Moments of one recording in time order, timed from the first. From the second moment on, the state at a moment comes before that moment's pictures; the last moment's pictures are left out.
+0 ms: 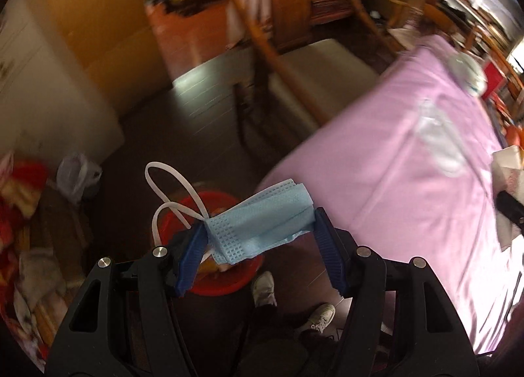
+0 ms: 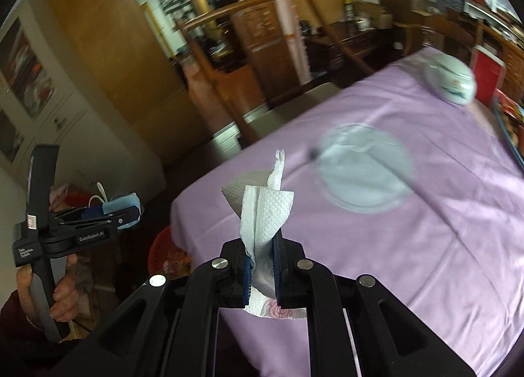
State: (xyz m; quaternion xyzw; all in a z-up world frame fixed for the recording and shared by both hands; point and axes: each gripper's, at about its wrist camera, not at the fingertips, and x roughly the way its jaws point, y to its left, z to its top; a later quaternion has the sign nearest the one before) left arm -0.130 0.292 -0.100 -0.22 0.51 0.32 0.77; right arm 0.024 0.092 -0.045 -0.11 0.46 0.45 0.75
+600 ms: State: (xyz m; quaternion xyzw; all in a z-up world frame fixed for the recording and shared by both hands) left arm -0.206 0.371 -0.183 -0.35 0.55 0.36 0.67; right arm -0.005 0.151 -0.058 -0.16 0.48 0.46 0.72
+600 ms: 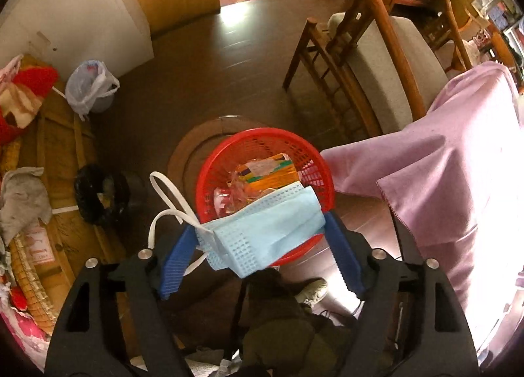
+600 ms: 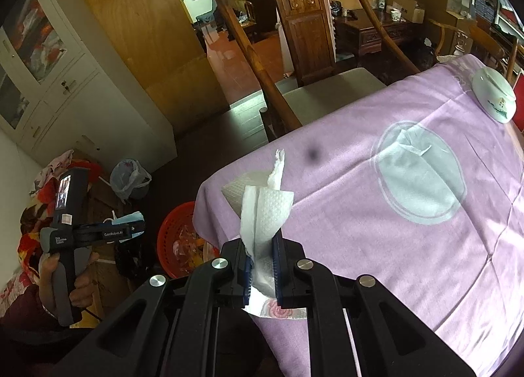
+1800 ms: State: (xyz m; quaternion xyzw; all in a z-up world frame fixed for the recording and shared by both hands) left arm -0.318 0.376 -0.145 -0.37 0.50 0.48 0.62; right arm -0.101 0.312 -0.103 -0.28 0.50 0.62 0.54
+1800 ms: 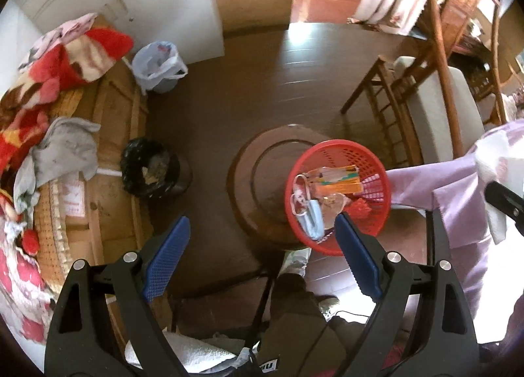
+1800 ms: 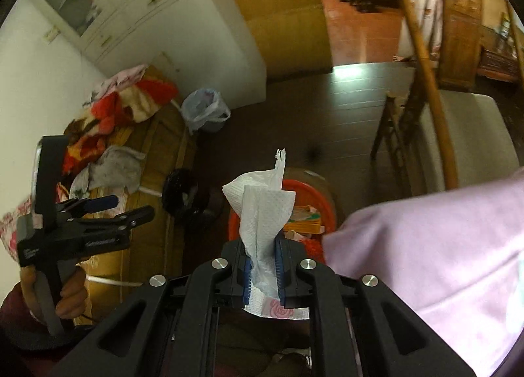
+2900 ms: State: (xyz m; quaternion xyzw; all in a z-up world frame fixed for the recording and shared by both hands) left arm -0.263 0.336 -0.116 -0.31 0.52 0.46 0.66; right arm -0.082 0.248 -0.076 -0.27 0.48 0.60 0.58
